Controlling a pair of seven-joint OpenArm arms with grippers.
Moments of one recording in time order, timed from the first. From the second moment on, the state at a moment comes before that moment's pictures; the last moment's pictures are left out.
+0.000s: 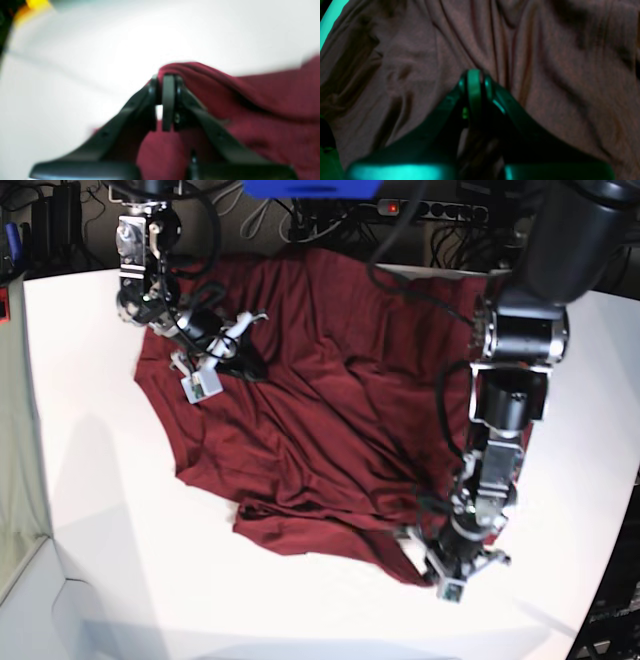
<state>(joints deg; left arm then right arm) -42.1 -7.3 2.5 31.9 9.5 -12.1 -0.5 -9.5 2.1 8.4 78.5 12.2 40.5 -22.2</state>
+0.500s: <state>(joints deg) -51.7 -14.3 2.8 26.1 10.0 -11.9 0.0 -11.1 2.7 8.4 82.5 10.8 40.4 -24.3</state>
